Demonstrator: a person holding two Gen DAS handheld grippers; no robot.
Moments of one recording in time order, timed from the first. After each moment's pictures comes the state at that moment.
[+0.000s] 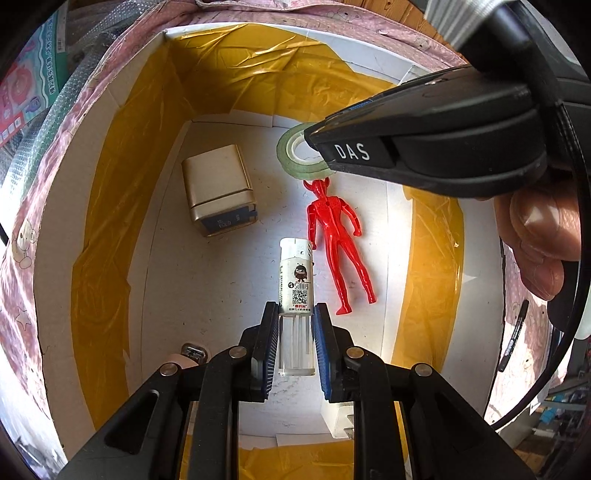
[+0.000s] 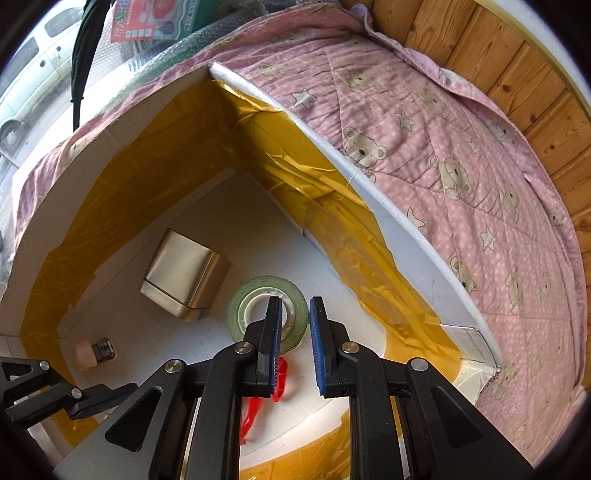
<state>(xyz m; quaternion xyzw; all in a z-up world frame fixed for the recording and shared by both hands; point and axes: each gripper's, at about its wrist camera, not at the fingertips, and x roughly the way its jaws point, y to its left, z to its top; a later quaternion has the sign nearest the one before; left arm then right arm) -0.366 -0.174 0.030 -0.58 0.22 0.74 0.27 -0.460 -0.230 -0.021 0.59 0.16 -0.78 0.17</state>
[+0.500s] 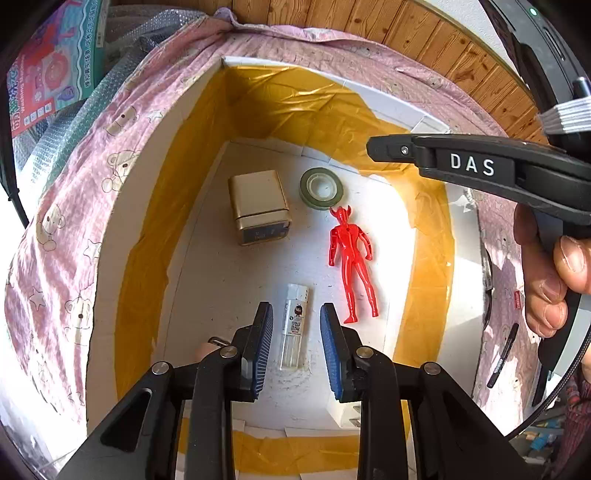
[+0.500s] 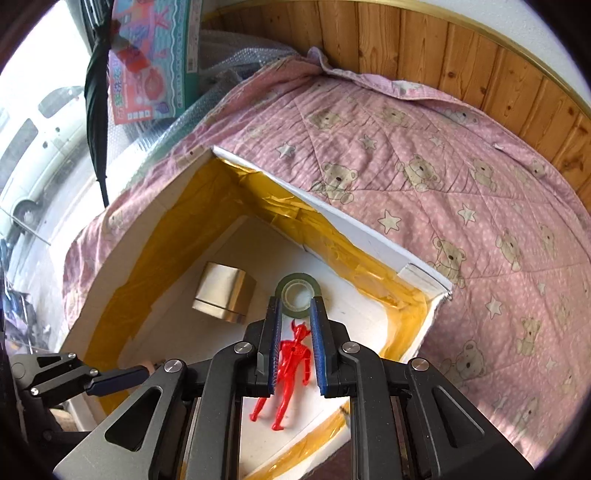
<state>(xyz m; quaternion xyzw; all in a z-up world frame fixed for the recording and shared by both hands) -0.360 -0.215 0.068 -0.54 0.18 0.77 0.27 -0.417 -0.190 0.035 0.53 0.01 -0.83 0.18</state>
